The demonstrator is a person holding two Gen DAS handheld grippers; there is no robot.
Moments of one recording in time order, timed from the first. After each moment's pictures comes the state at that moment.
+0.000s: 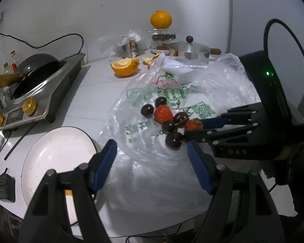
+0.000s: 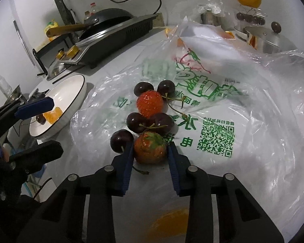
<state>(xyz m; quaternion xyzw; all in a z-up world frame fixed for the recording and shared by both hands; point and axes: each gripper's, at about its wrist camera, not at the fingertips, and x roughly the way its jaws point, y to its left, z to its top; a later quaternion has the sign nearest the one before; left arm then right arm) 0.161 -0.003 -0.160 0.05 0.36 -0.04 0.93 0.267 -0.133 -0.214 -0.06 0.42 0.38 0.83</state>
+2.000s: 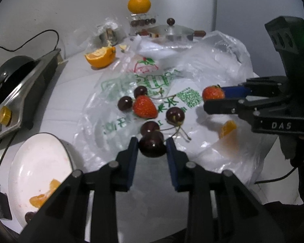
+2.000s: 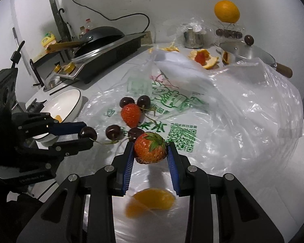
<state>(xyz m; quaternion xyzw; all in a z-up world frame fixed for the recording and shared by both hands) 0.186 -0.018 -0.181 0.08 0.40 -0.10 0.91 0.252 -0.177 -0.187 -0.05 0.37 0.35 0.86</state>
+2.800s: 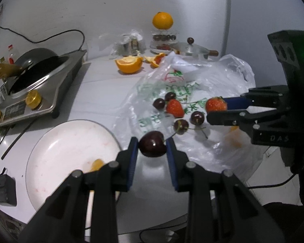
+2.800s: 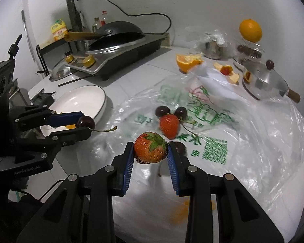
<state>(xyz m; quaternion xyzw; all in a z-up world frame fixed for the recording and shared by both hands) 0.144 0.047 -0.160 0.03 0.36 -0.08 0.93 0.217 -0.113 -0.163 -0.11 0.35 0.36 0.86</state>
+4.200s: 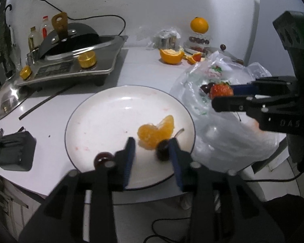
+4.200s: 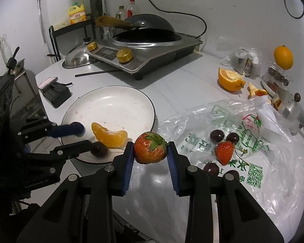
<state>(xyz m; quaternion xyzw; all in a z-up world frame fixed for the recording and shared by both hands) 0.092 0.138 -0.184 -0.04 0.35 -0.01 0.94 0.186 -0.006 -0.154 -0.17 0.35 0.38 0.84</state>
